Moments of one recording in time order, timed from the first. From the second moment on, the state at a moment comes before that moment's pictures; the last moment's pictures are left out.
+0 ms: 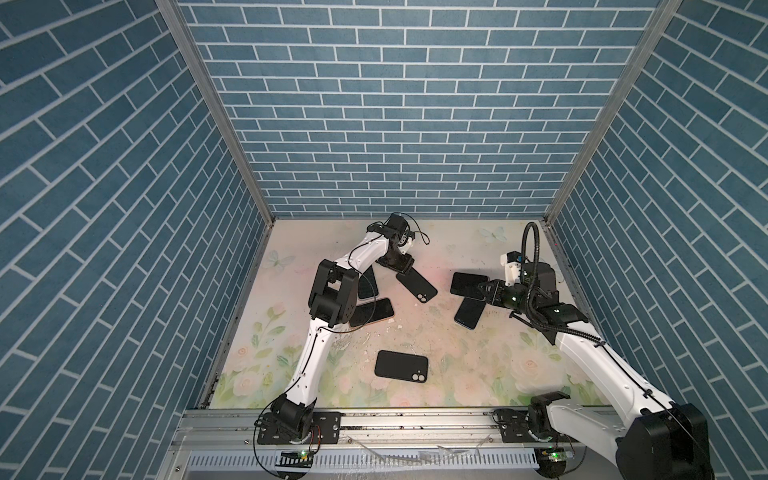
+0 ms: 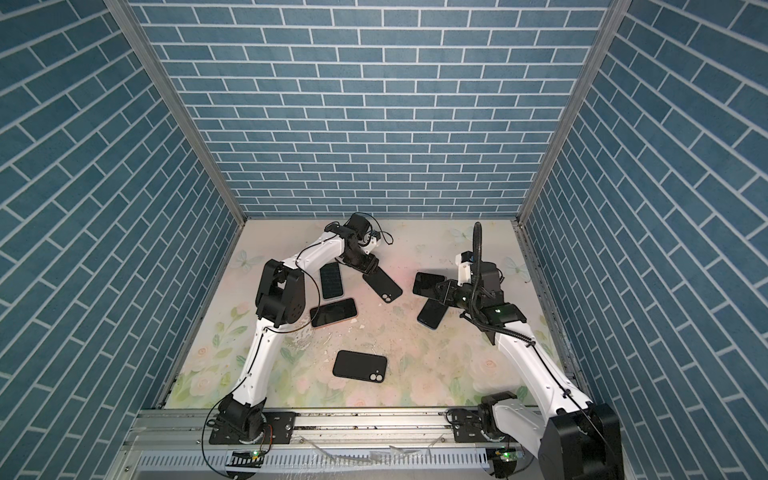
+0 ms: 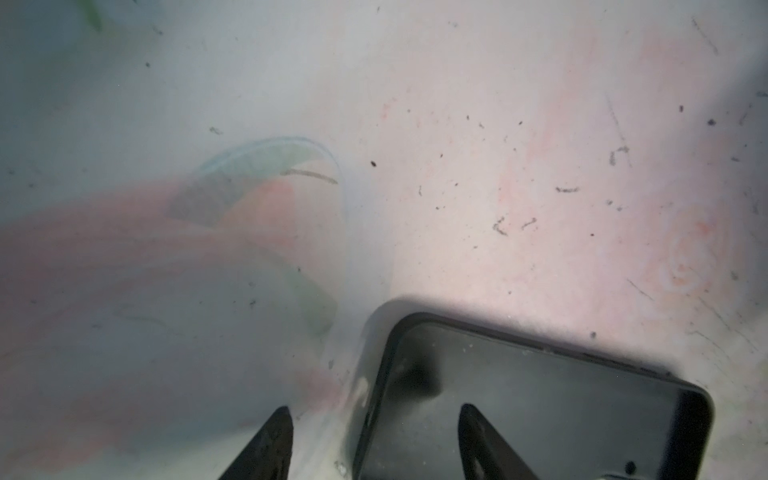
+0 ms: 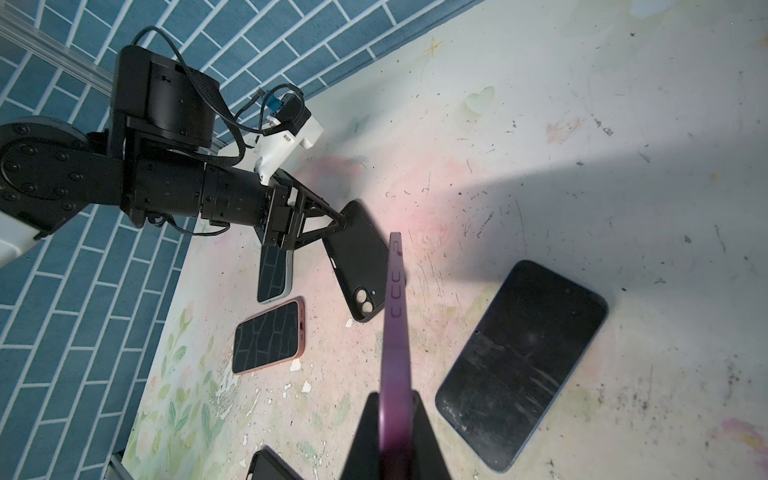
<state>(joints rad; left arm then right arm) -0.46 2.48 2.17 -0.94 0.20 0.07 0.27 1.07 0.73 -0.28 -0.36 0.47</state>
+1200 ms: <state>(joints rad) -0.52 2.35 1.95 -0.87 -0.04 -0.30 0.27 1.12 0.73 -0.27 -0.36 0.47</state>
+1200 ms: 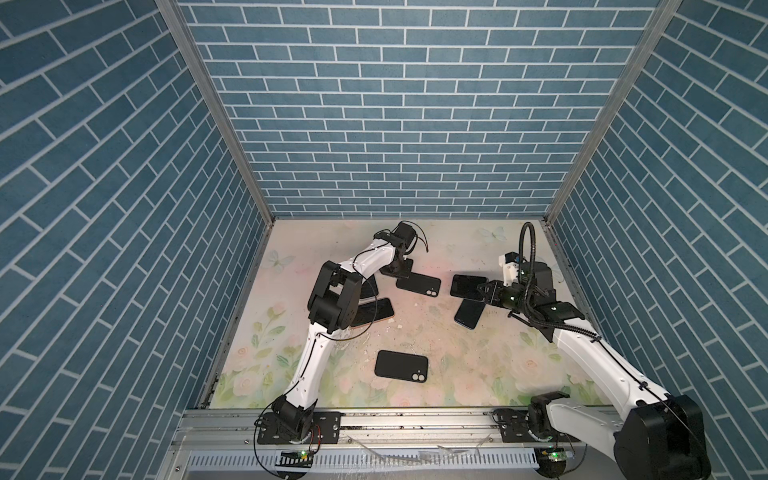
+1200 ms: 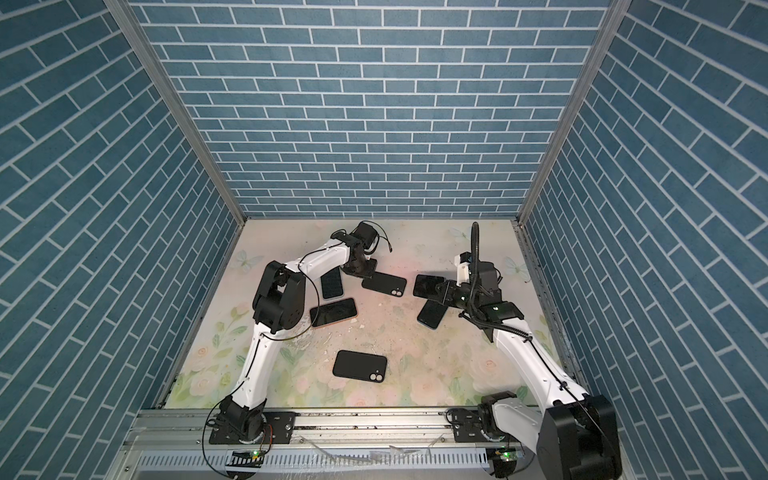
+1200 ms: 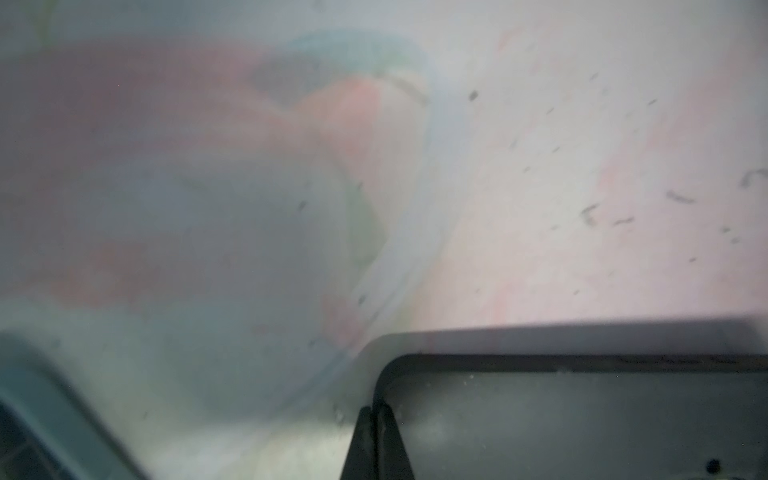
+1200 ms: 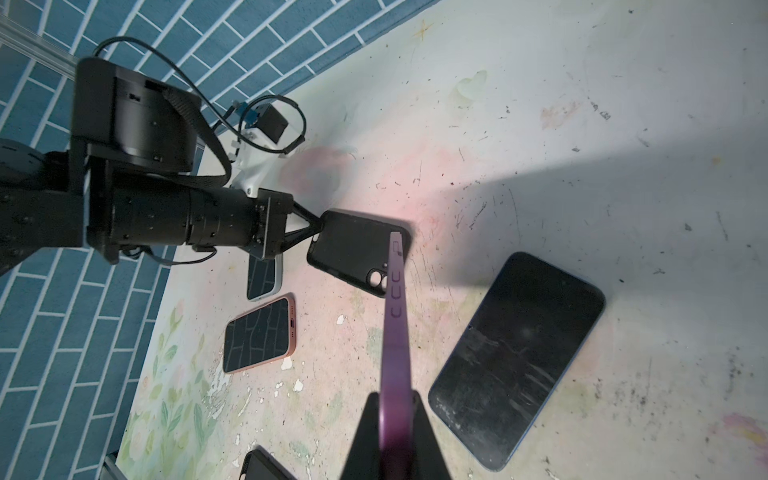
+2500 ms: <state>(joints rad) -0.36 1.92 1.37 -0.38 0.30 -0.62 0.36 1.78 1.22 -0.22 -0.69 0.57</state>
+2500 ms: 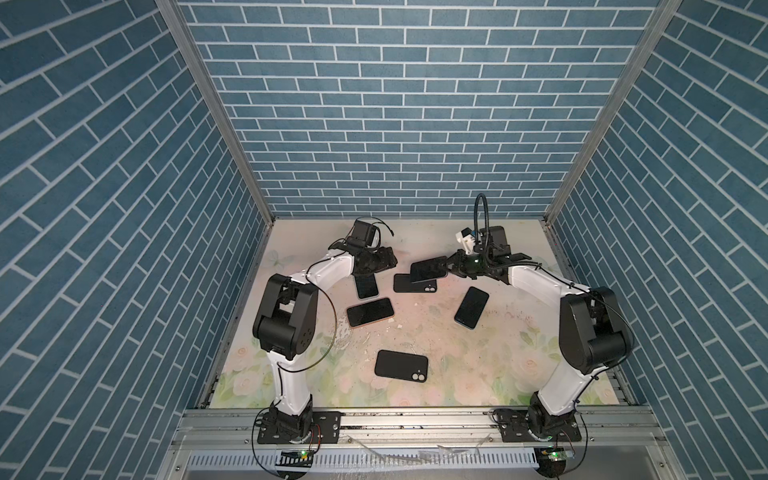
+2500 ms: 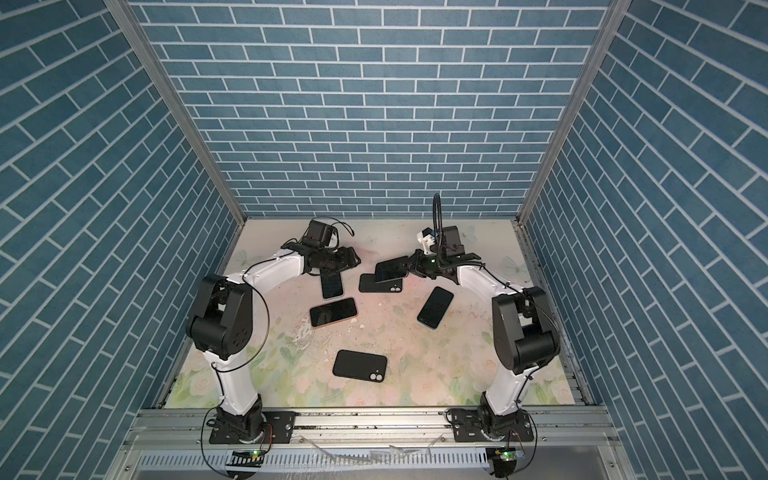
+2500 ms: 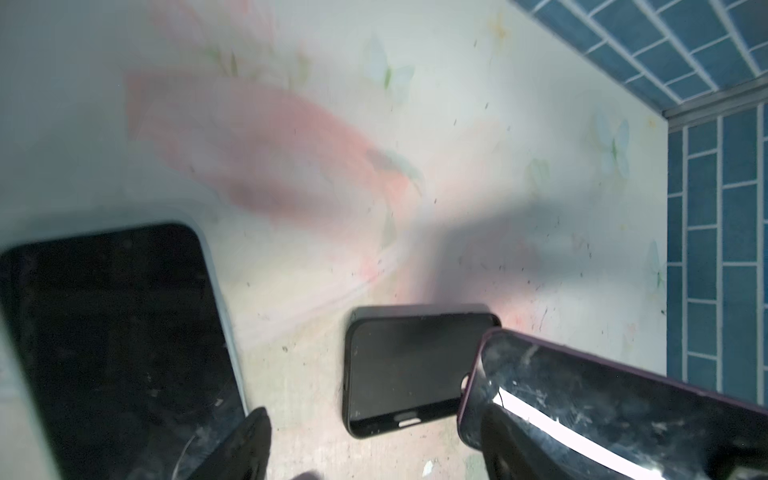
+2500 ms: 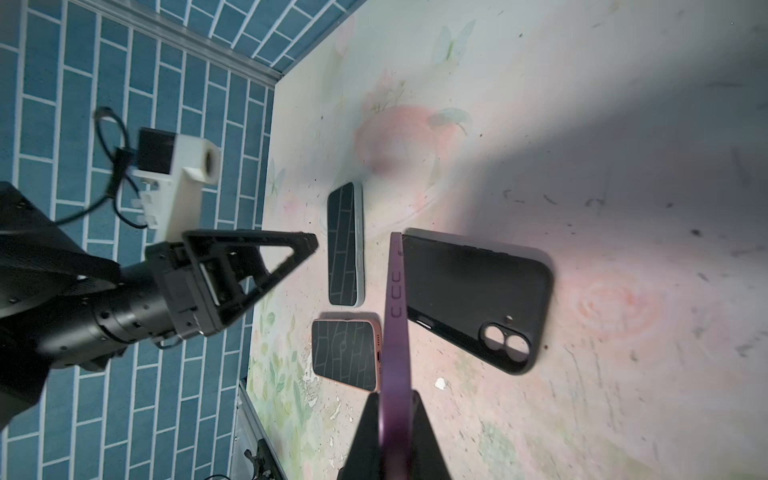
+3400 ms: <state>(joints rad) -0.39 2.05 1.26 -0.05 0.47 -0.84 0.38 2.02 1.39 -0.35 -0.77 0.58</state>
